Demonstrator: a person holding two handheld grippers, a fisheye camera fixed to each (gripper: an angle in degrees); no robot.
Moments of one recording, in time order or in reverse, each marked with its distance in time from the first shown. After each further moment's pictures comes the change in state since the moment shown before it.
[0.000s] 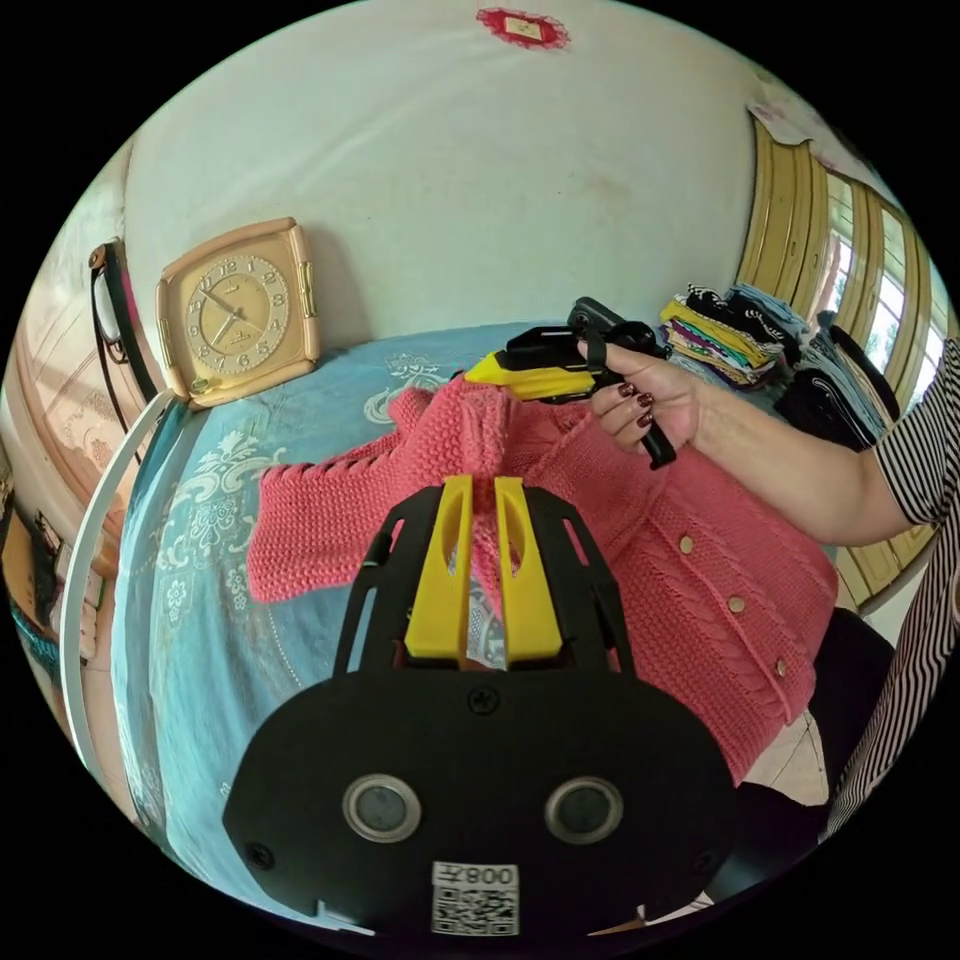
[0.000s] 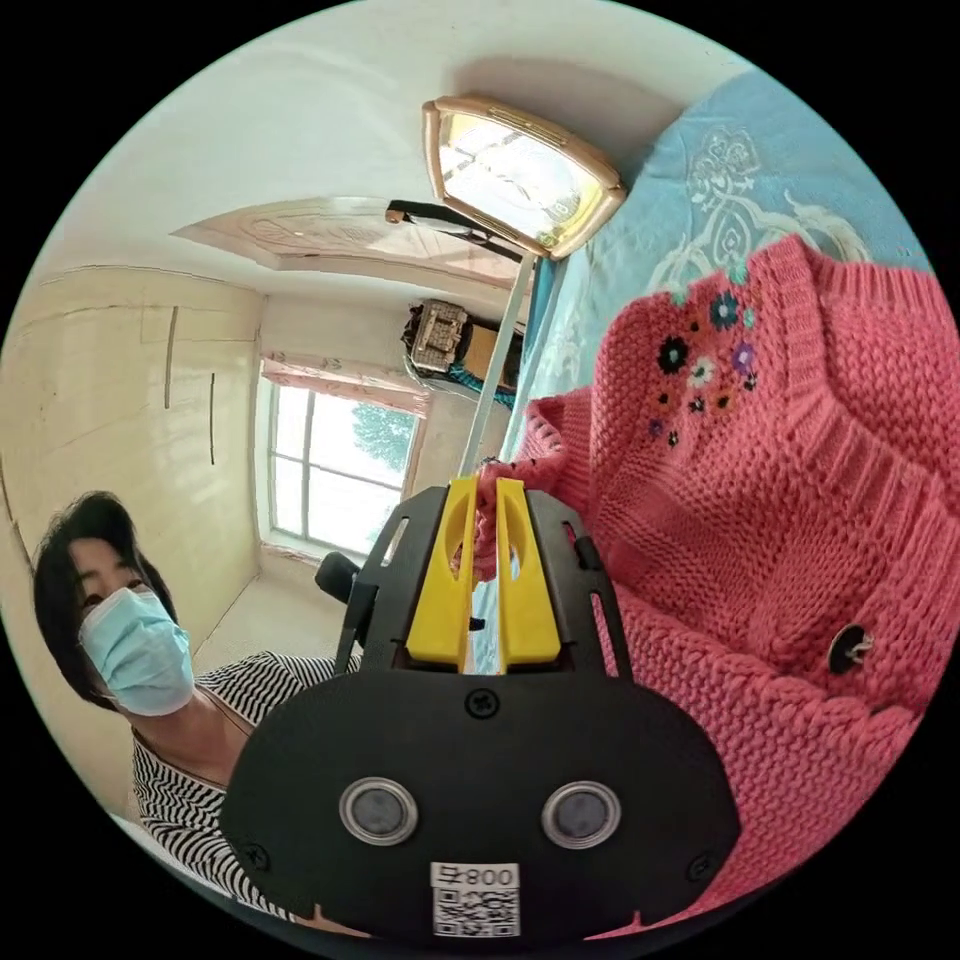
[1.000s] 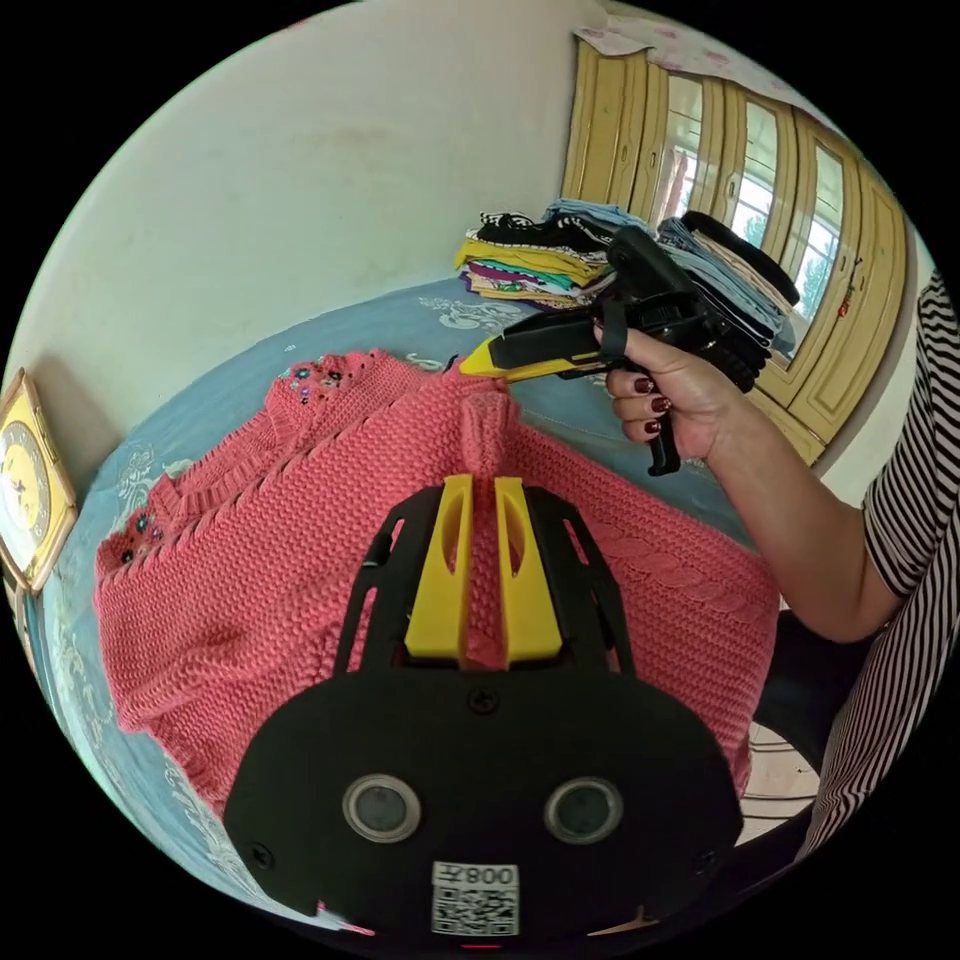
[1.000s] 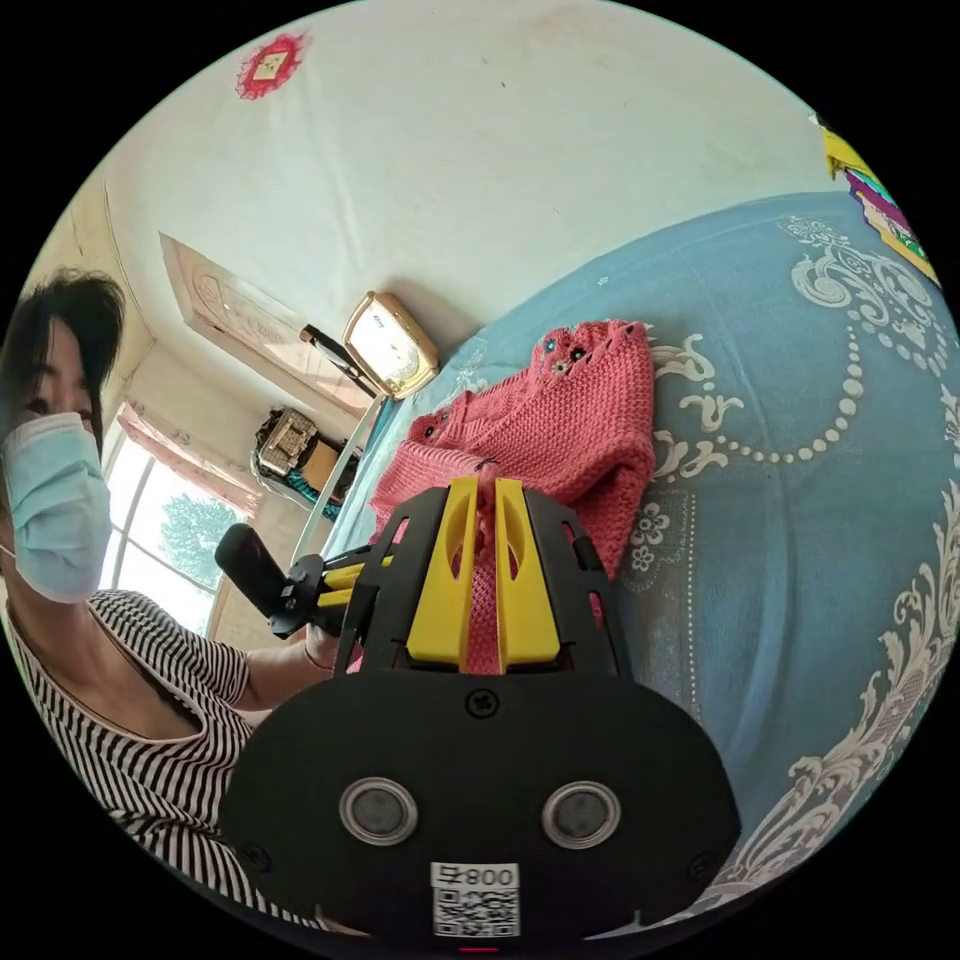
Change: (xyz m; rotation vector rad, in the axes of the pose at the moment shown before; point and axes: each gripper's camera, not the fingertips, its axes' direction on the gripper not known) left arm 0.286 -0.031 0.226 -0.072 0.327 0.350; right arm -0.085 0.287 -0.186 0.468 0.640 -0.023
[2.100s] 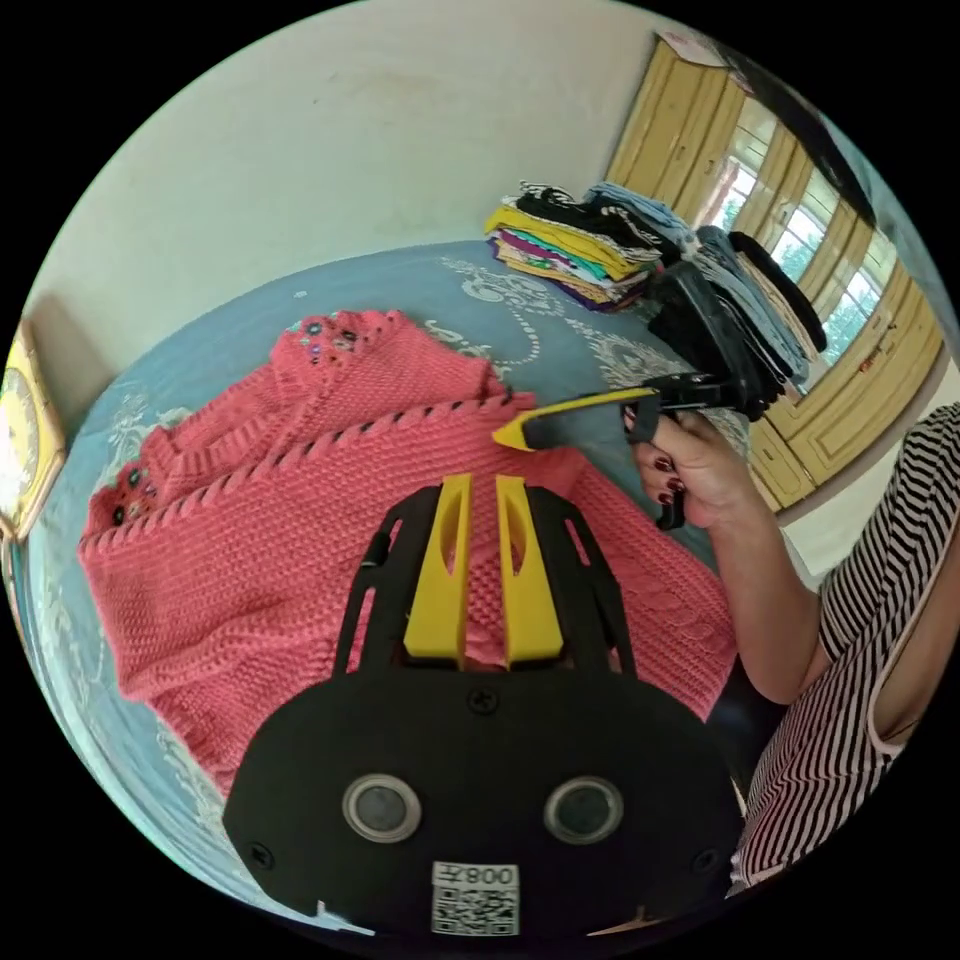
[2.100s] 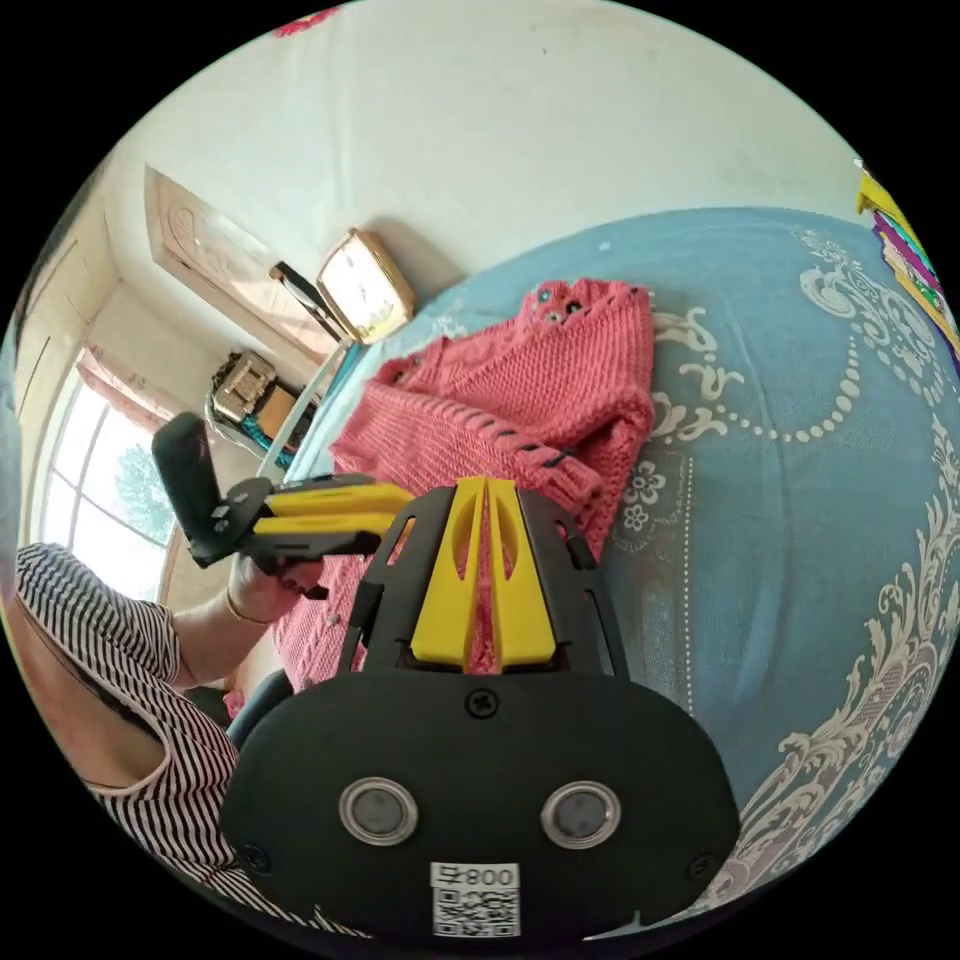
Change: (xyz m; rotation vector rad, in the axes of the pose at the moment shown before) left arm -0.054 -0.079 0.046 -0.127 0.029 -0.168; right arm -0.014 0.054 0.024 -0.177 0.170 -0.069
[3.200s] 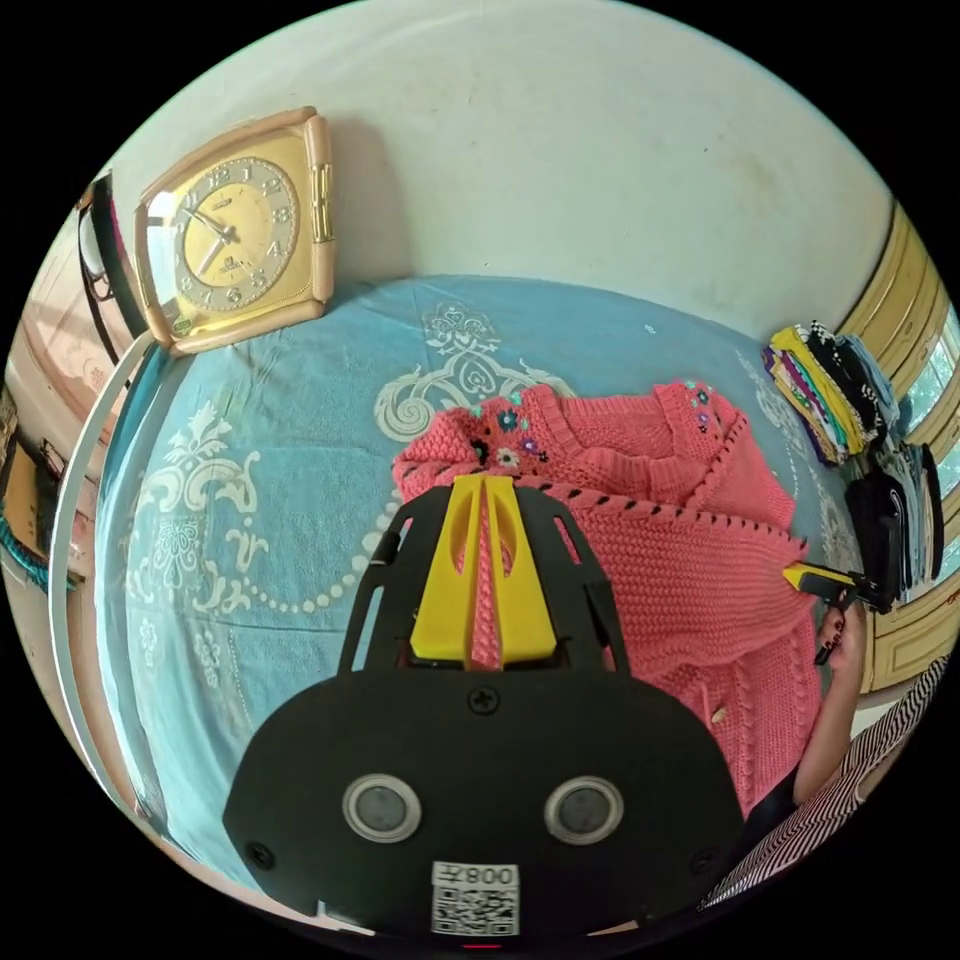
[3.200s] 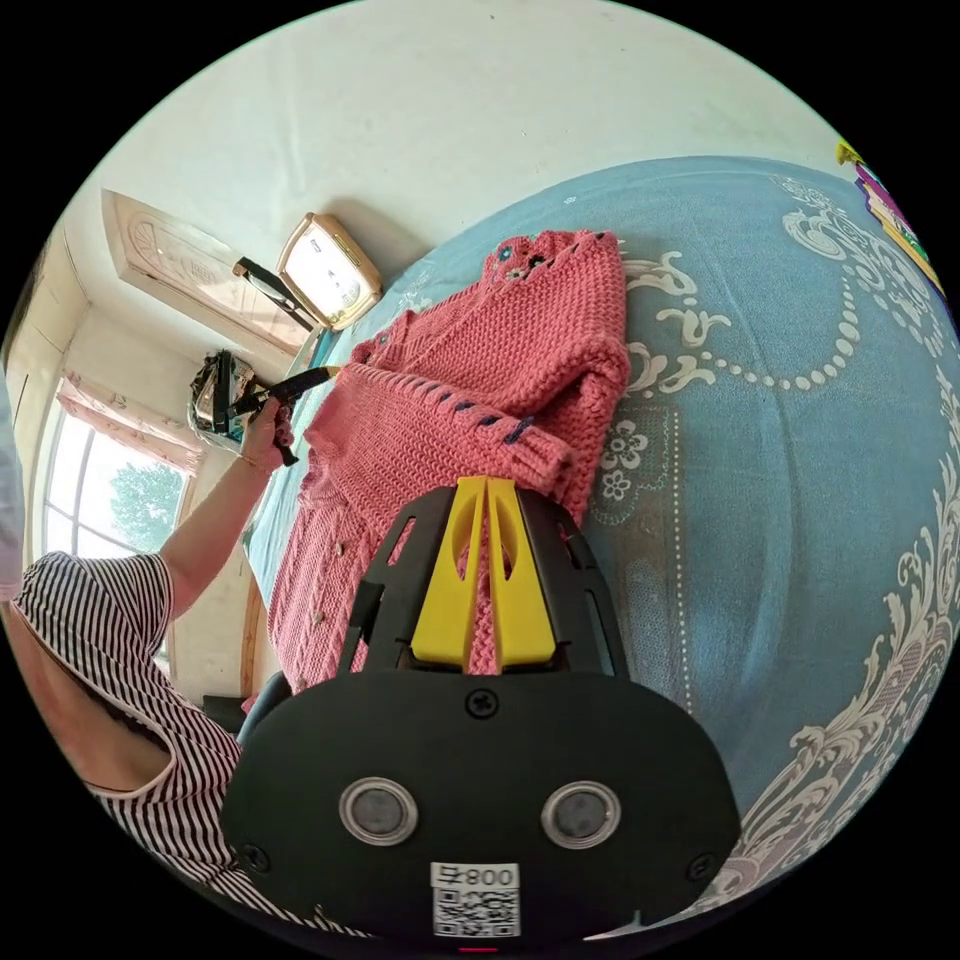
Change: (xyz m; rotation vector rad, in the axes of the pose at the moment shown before) left arm -0.228 0.025 -0.153 0.029 -0.339 -0.471; right arm 0.043 0.031 0.011 -0.037 -0.002 0.078
